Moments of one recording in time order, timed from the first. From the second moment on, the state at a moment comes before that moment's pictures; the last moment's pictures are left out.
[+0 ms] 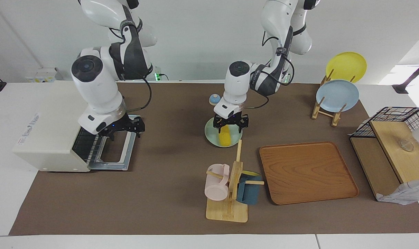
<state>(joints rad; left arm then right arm) -0.93 0.26 0.19 -2.01 0.00 2.37 -0.66 -0.01 0.28 0.15 -1.44 -0.08 1.64 -0.03</state>
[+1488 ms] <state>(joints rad) -0.38 0.43 0.23 -1.70 -0.07 2.27 0.03 -0.02 0.28 0.16 -1.35 -0.08 1.53 -0.09</state>
